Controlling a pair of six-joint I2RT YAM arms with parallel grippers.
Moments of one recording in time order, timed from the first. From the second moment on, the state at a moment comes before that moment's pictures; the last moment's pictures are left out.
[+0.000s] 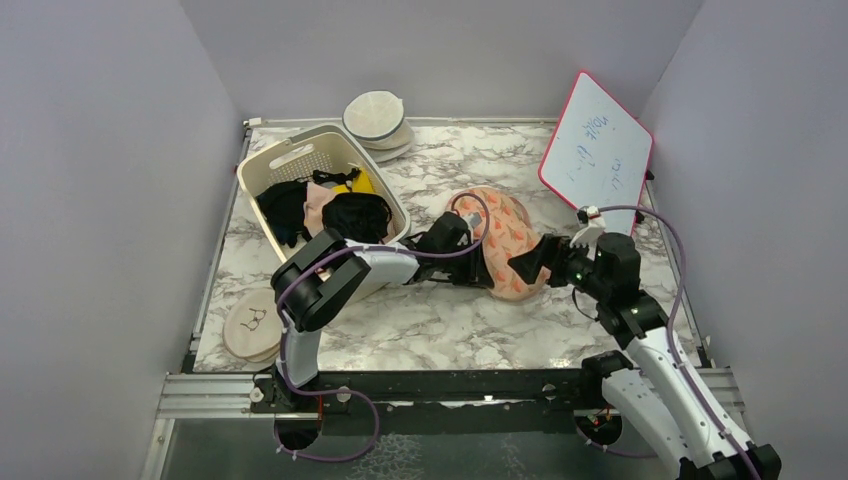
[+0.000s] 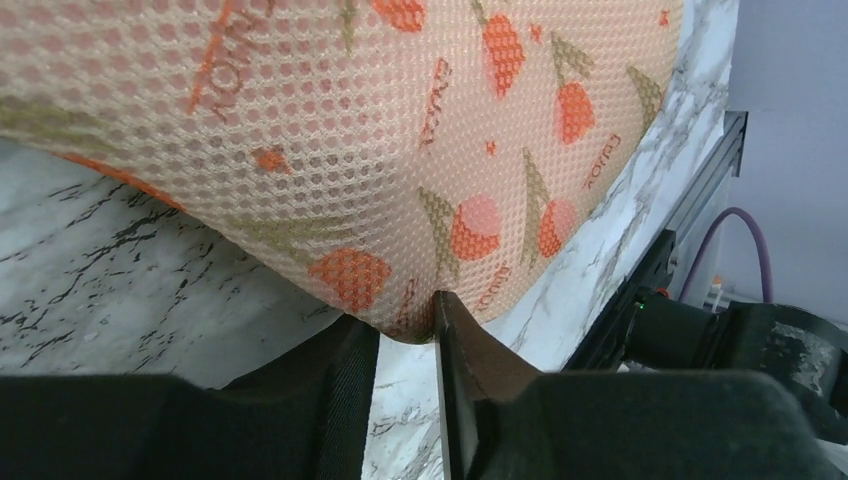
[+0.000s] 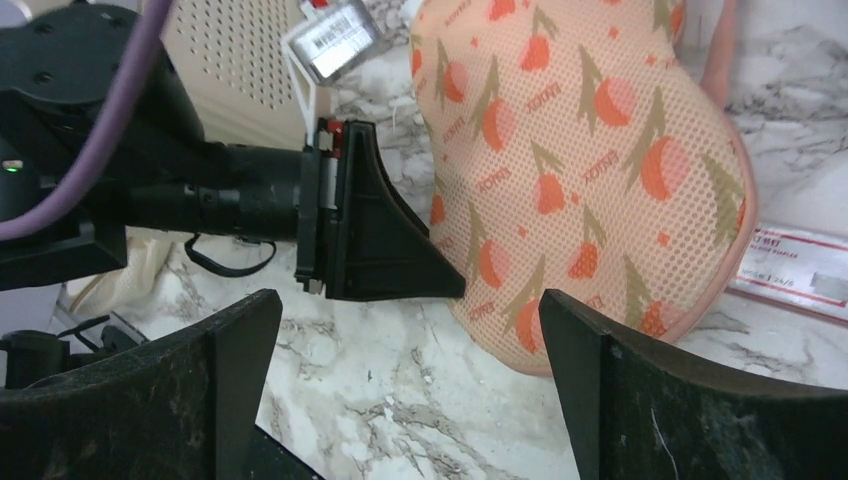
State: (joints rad) left arm -0.84 1.93 1.03 0.18 0.38 -0.82; right arm 0.25 0.64 0.51 -0.27 -0.32 0.45
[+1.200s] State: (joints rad) left arm -0.67 1.70 0.99 0.21 0.42 -0.86; right arm 0.38 1.09 0.63 -0.07 -0.39 0.37
